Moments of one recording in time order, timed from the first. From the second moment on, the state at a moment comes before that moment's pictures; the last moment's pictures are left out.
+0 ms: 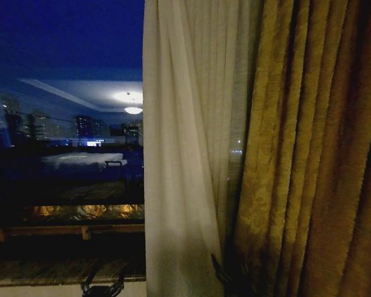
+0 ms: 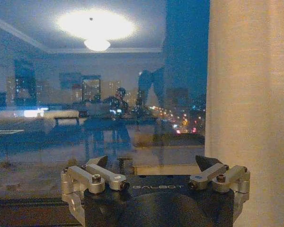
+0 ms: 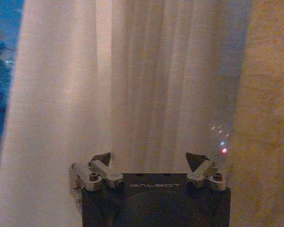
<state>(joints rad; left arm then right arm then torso) 1.56 -1.43 -0.69 -2.14 -0.18 0.12 0.07 -1.54 1.37 0.51 2.22 0.07 -0.15 -0.18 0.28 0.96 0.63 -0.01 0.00</state>
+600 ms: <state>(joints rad) 1.56 -1.43 -0.68 -2.12 -0.19 0.13 0.07 -1.63 1.37 0.26 2.29 0.06 -0.12 -0.26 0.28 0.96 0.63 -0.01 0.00</state>
